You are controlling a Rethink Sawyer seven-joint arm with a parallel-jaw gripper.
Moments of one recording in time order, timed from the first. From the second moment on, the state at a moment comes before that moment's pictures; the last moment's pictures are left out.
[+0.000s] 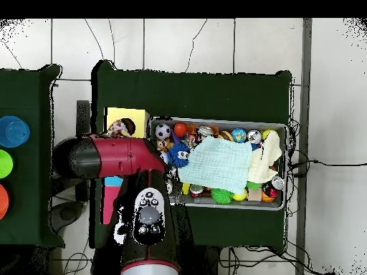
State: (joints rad) arm 0.11 -0.64 0.00 1.55 0.12 0.52 1.72
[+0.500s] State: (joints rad) arm 0.11 -0.63 -0.02 1.46 0.13 0.66 1.72
